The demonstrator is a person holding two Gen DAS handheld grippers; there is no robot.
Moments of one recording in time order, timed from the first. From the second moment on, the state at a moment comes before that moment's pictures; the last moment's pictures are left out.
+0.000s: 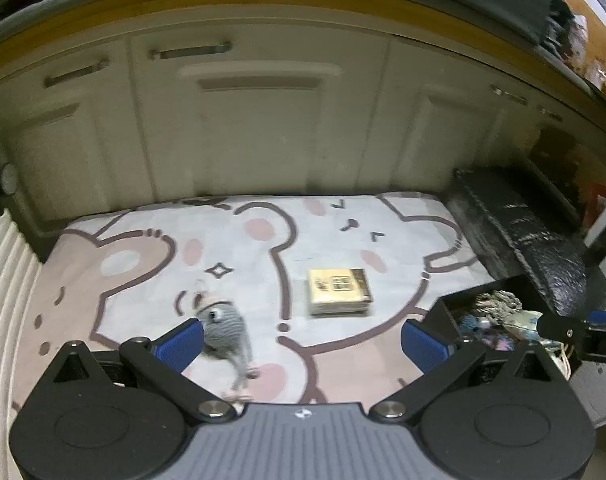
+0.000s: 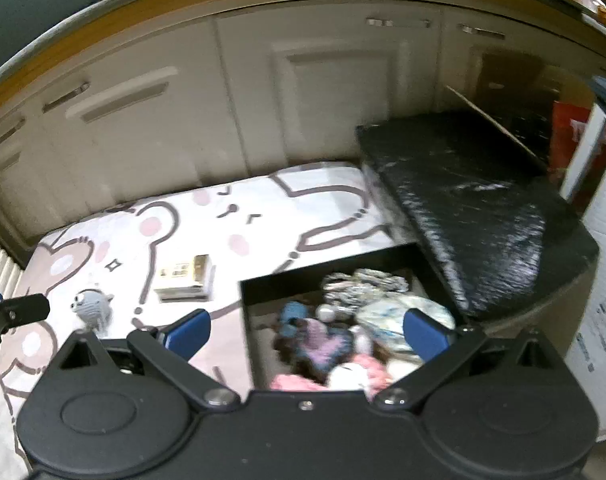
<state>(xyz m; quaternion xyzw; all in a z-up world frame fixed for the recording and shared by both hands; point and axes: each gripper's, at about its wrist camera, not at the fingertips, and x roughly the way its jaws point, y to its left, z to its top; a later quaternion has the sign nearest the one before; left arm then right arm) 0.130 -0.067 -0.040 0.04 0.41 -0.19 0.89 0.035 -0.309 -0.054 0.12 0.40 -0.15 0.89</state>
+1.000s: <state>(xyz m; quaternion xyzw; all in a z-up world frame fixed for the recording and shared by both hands) 0.145 0.011 -0.051 0.05 0.43 -0.08 0.90 0.083 -0.228 -0.054 0.10 0.40 -0.08 0.91</state>
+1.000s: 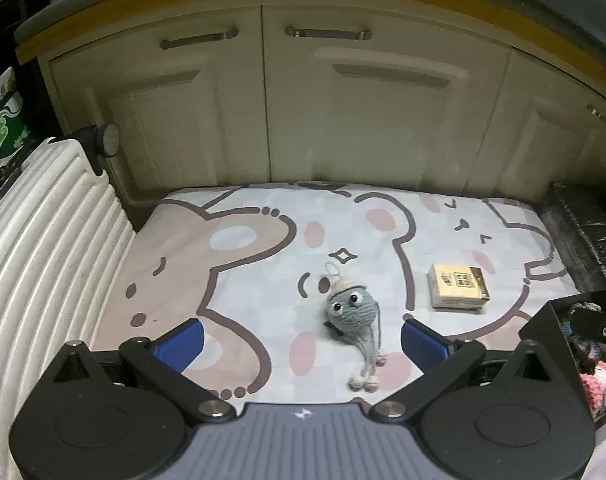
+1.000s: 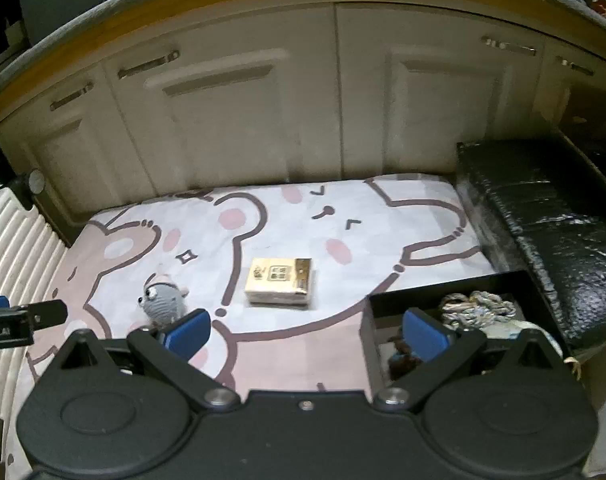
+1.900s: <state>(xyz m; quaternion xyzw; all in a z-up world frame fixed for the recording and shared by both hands) 0.193 -0.006 -0.080 0.00 0.43 -0.06 0.90 0.170 -0.219 -0.059 0.06 0.43 -0.11 0.90</state>
